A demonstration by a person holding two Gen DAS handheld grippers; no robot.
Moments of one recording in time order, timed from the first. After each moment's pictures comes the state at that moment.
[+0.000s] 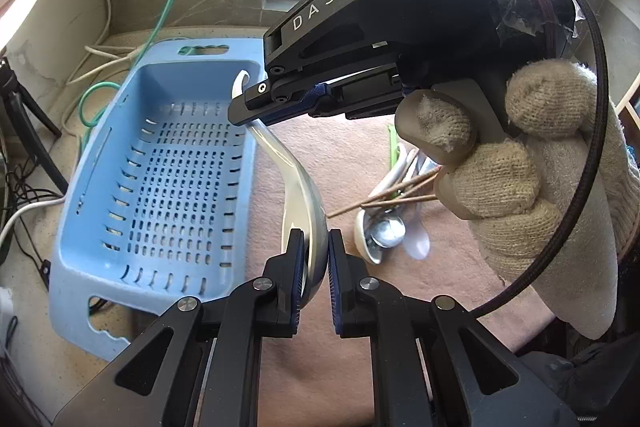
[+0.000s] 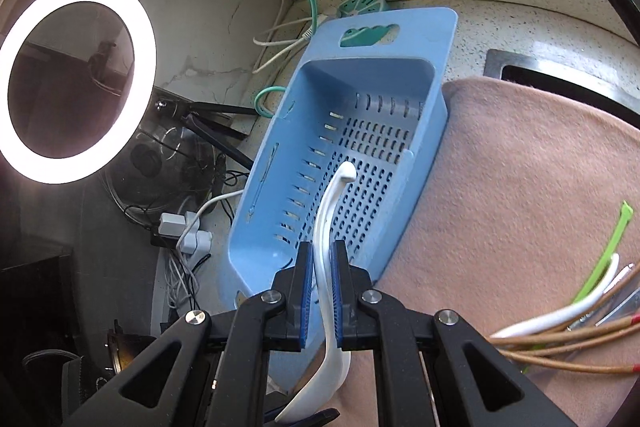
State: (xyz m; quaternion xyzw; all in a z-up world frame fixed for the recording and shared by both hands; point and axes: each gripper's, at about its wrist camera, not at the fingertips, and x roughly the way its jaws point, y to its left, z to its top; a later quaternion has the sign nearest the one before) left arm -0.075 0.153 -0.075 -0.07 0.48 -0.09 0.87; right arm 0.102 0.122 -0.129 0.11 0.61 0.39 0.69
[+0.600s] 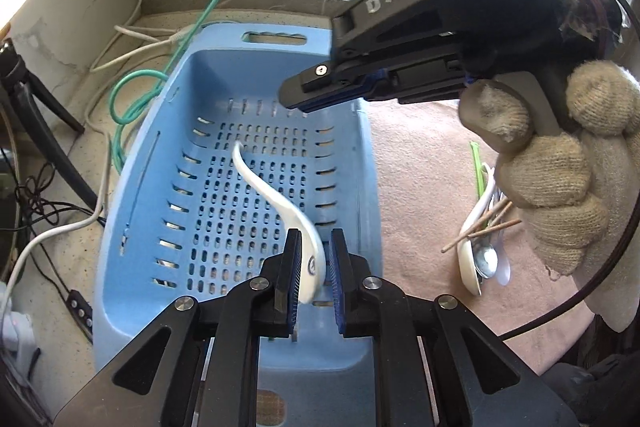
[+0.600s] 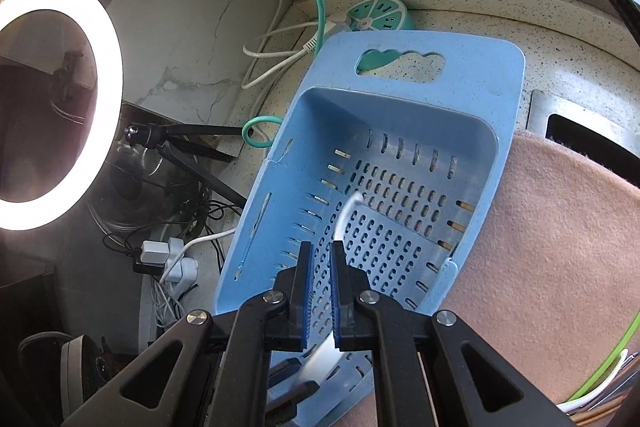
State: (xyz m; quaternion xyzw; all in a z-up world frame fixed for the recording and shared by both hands) left arm -0.035 0.218 -0.098 -0.08 0.50 -0.04 0.86; right arm 0.146 0.182 -0.147 0.09 0.61 0.39 0.69
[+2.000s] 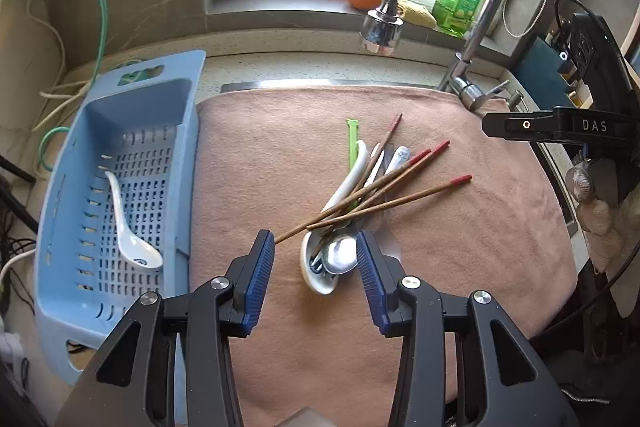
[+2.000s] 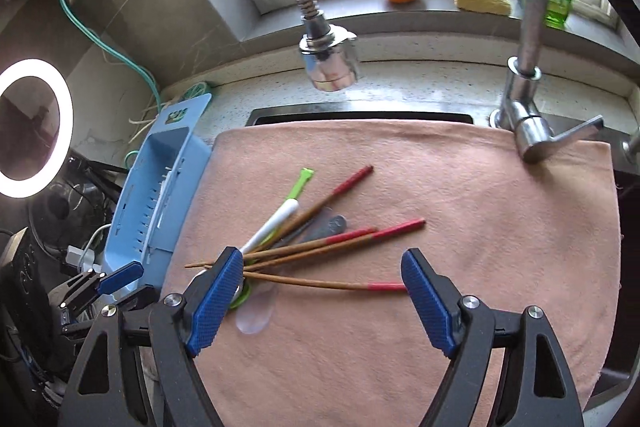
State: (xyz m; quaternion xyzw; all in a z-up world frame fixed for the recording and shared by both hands) left arm -0.050 0.079 -0.069 -0.01 0.49 -0.13 0.86; right arm 0.062 -0.130 -0.109 0.08 0.52 0.18 0.83
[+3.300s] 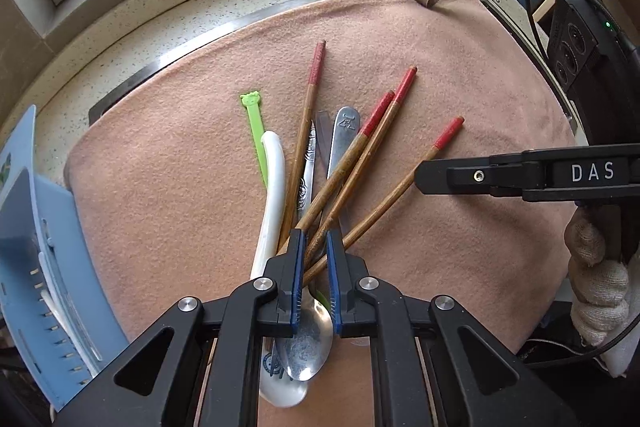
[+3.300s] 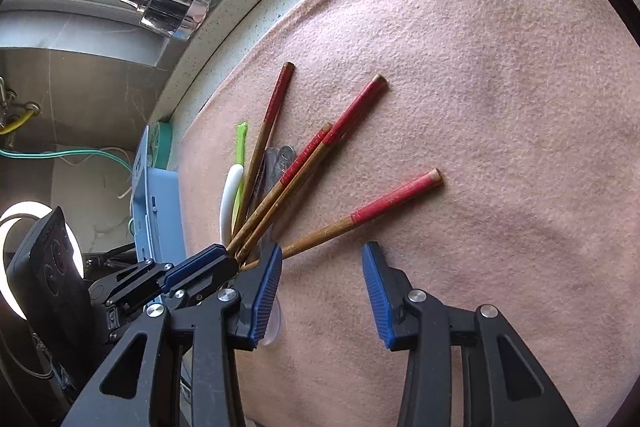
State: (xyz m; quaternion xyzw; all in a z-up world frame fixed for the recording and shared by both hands) left arm 0.038 0.003 -0.131 0.14 0.60 -0.26 0.74; right arm 0.064 -0.143 -0.216 0.34 0.60 0.12 0.72
